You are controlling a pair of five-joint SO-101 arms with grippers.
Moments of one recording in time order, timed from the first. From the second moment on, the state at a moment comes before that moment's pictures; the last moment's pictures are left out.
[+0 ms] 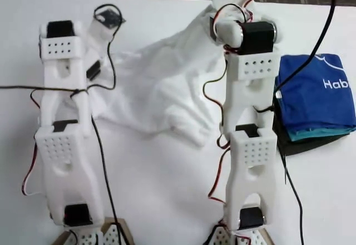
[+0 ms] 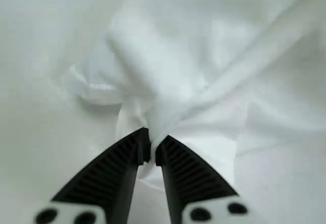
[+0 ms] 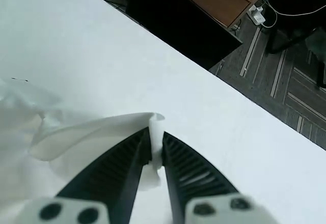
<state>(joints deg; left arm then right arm) -13.5 40.2 -51.2 100.7 -41.5 -12.0 41.5 -92.1 97.9 26.9</state>
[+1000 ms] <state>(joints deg) -13.6 33.8 -33.2 93.8 -41.5 -12.0 41.5 -92.1 97.9 26.9</state>
